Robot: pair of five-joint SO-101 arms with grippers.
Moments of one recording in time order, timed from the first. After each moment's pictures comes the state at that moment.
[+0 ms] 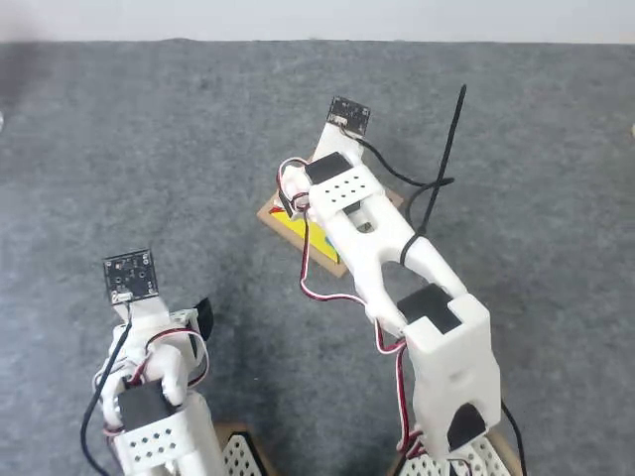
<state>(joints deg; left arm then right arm) -25.9 -103.1 97.7 72.0 -0.7 -34.5 28.4 -12.7 61.9 -48.1</state>
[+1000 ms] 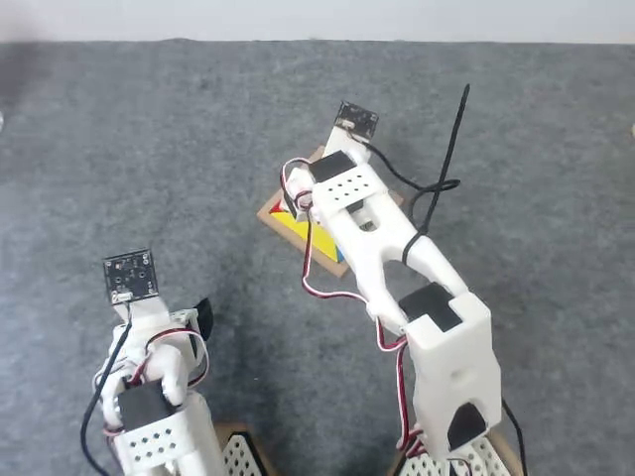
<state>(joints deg) -25.9 -103.1 97.7 72.0 -0.7 -33.8 28.7 -12.8 65.2 -51.3</state>
